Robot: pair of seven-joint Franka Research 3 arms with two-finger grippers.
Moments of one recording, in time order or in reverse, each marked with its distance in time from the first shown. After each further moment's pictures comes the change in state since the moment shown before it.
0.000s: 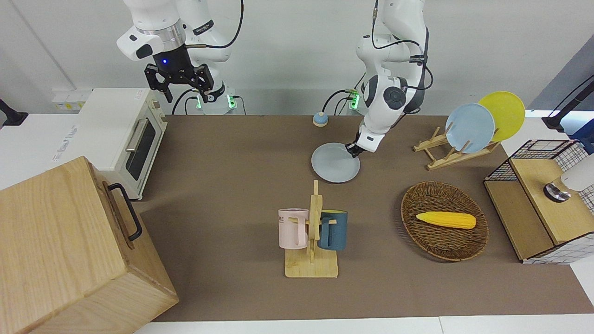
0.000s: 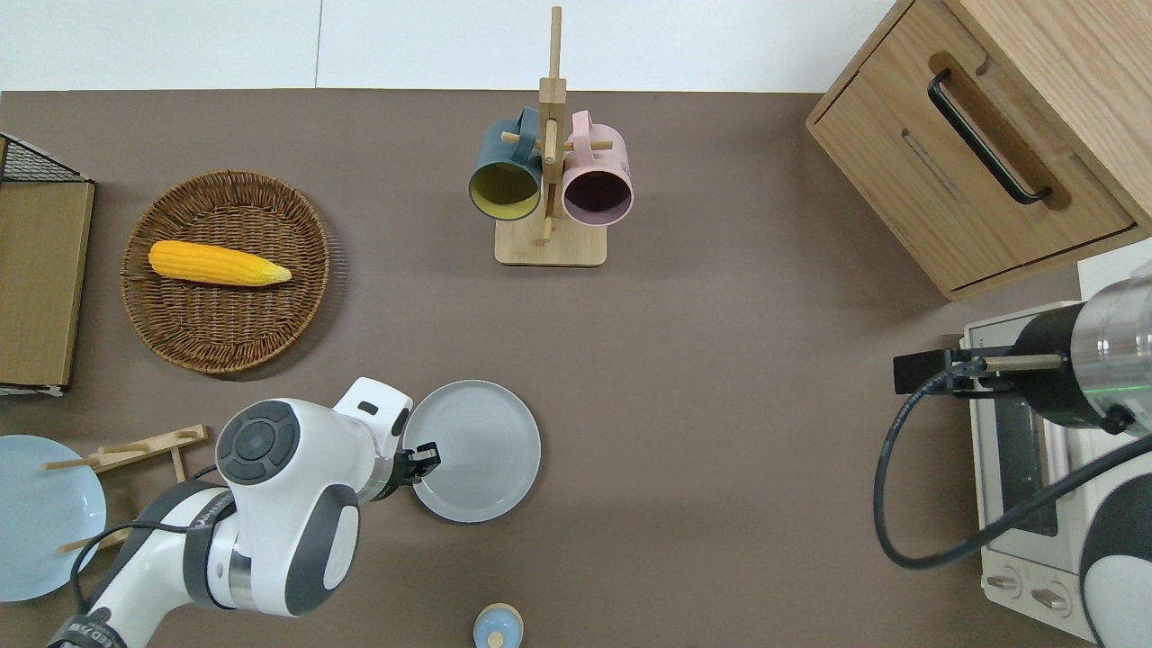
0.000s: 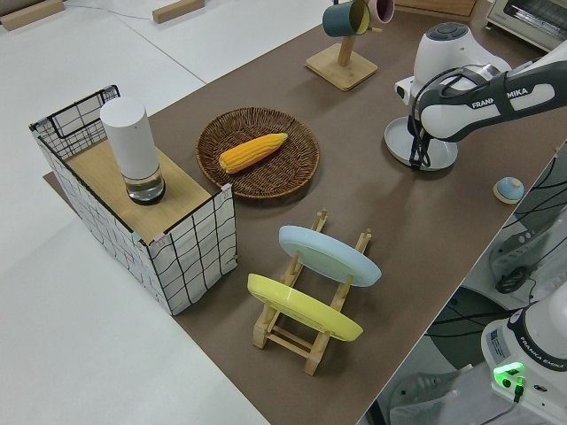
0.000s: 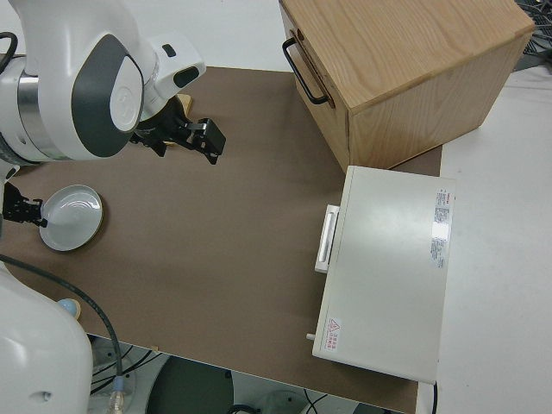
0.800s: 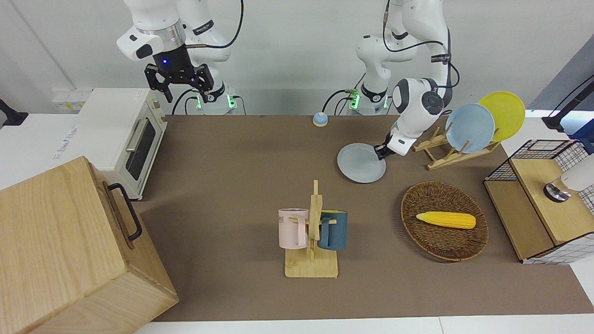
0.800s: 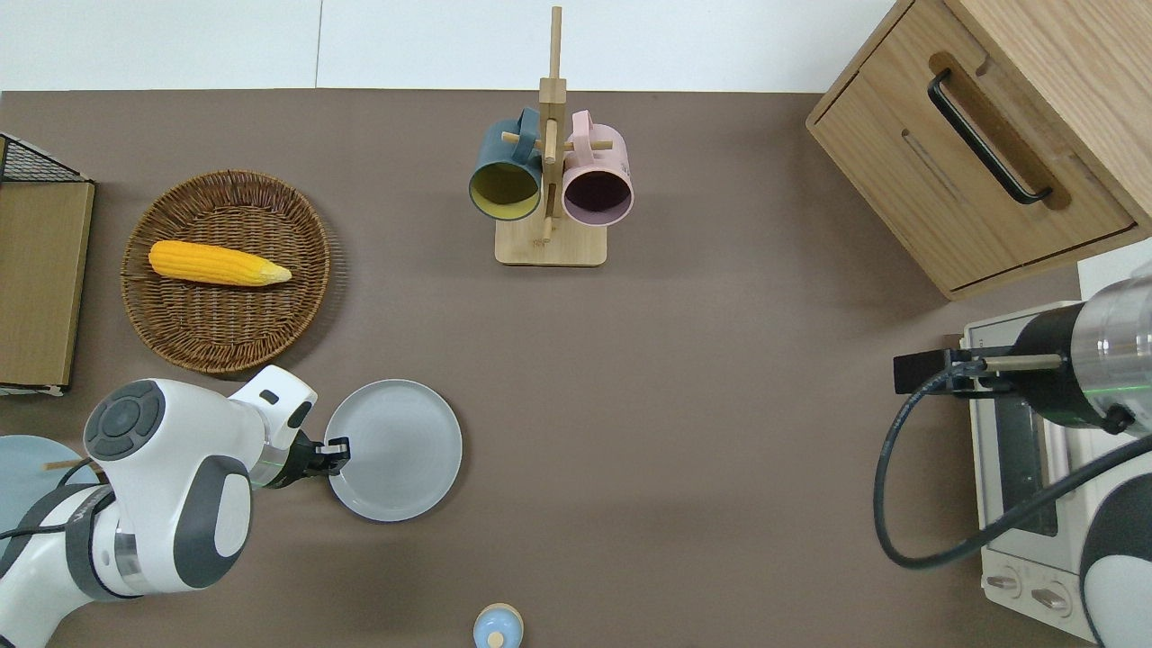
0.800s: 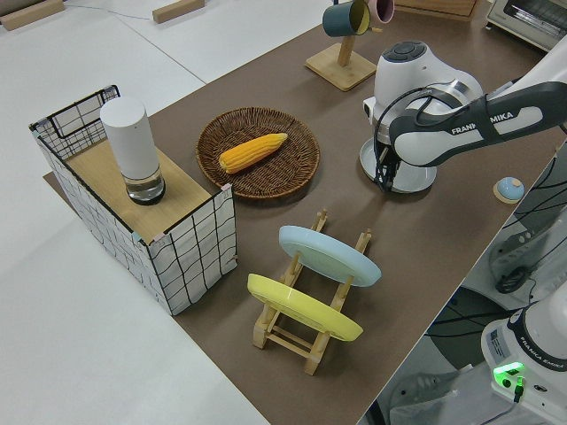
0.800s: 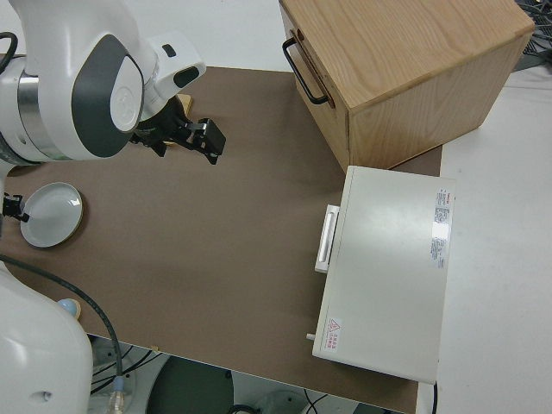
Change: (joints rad) left arm 0.019 -0.003 0.219 0.001 0.055 -0.057 0.291; right arm 0.000 0.000 0.000 0.000 0.000 0.000 0.000
